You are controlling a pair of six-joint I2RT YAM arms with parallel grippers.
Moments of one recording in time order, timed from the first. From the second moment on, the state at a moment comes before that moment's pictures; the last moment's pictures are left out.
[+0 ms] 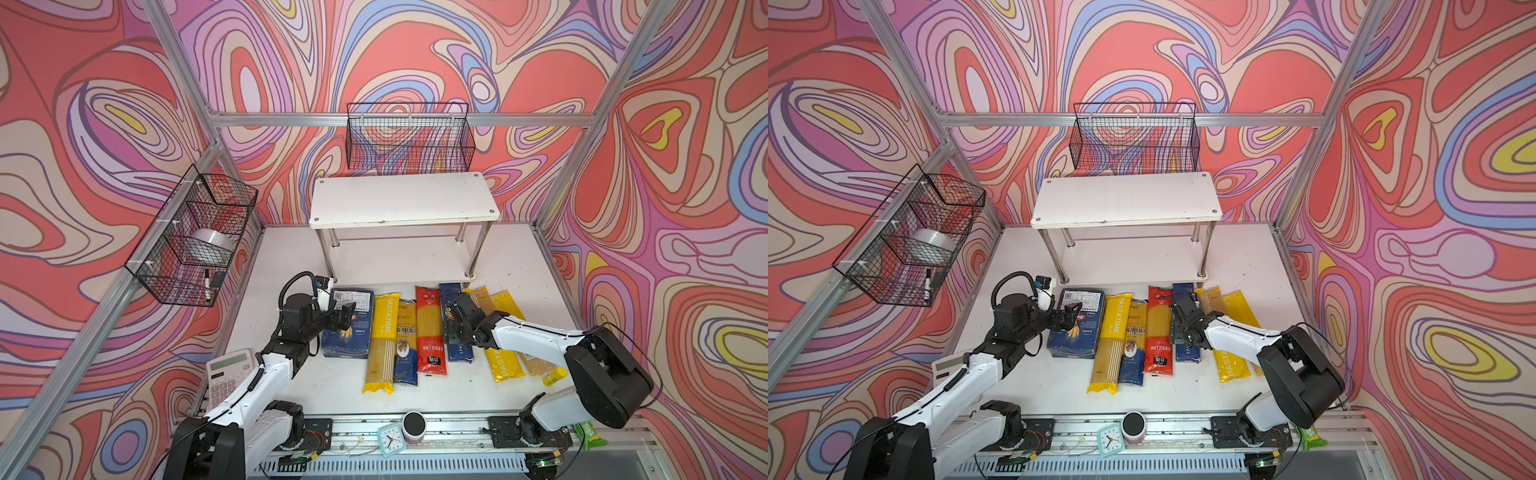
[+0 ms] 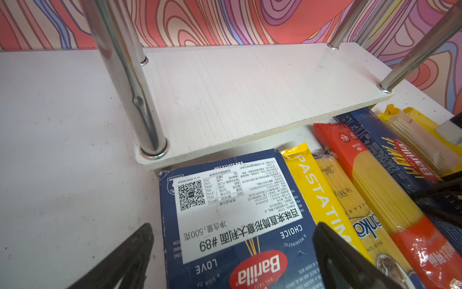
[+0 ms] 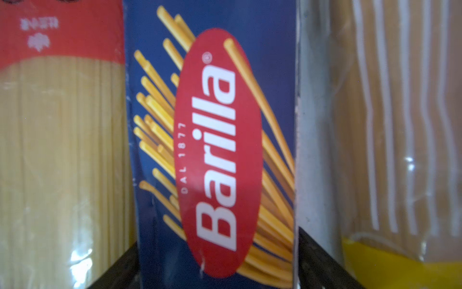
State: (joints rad) left arm -0.18 1.02 0.41 0.14 0.25 -0.08; right arm 0.58 1.48 0.68 -0.37 0.18 0.59
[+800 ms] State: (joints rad) left arm -0.18 1.02 0.41 0.14 0.25 -0.08; right arm 0.58 1.38 0.60 -0.31 0.17 0.63
